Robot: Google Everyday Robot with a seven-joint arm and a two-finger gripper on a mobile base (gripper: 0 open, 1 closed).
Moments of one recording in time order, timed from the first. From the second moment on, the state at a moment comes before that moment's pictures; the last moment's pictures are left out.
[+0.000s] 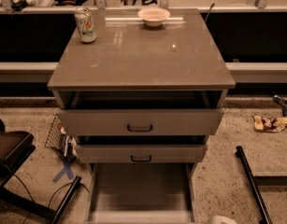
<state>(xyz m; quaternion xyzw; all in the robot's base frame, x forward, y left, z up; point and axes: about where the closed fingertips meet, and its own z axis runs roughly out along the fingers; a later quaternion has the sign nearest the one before) 0.303 -0.204 0.279 -0.57 0.81 0.00 0.11</state>
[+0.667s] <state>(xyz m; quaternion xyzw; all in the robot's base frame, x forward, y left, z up) 0.299 -0.190 0.236 -0.57 0.82 0.04 0.11</state>
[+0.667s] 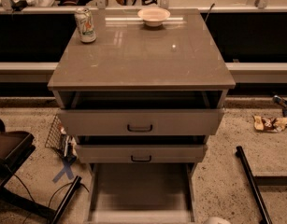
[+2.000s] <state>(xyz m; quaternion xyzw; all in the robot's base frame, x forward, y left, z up) 0.340 -0.141 0.140 -0.61 0.75 0.14 0.21</state>
